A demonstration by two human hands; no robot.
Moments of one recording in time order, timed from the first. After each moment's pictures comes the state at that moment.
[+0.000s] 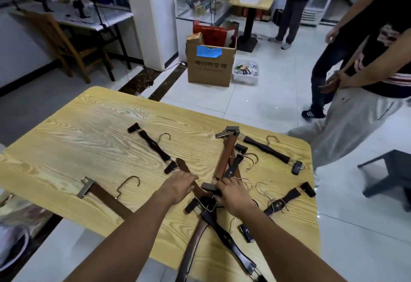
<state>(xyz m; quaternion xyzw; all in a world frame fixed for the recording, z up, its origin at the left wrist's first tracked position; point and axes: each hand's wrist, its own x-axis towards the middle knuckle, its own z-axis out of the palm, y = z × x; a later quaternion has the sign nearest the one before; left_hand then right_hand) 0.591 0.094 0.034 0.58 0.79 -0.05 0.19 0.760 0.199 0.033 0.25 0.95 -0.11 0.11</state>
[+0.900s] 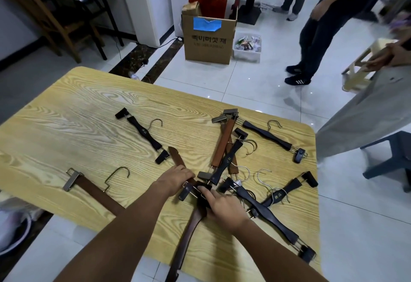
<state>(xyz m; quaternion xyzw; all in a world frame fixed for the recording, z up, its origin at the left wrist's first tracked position) 0.582 0.121 -0.011 0.61 0.76 -0.08 0.23 0.777 0.179 -0.009 0.16 0.98 -0.10 0.10</state>
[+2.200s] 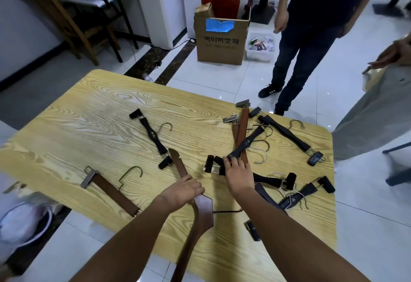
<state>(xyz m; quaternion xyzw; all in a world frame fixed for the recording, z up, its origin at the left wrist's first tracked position) 0.591 0.088 -0.014 0.75 0.61 -0.21 0.10 0.726 0.231 0.003 0.32 0.94 -0.01 0.13</state>
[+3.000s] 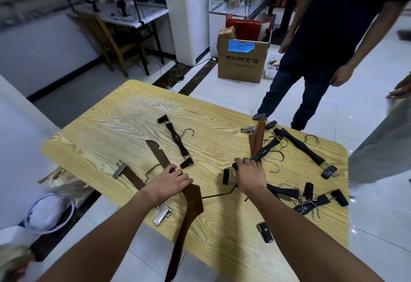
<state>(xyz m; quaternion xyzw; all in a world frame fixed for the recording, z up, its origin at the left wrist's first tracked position) 0.558 0.003 0.062 0.71 0.67 -0.23 -0.08 0.722 0.214 0.041 0.31 0.95 -0.07 0.05</state>
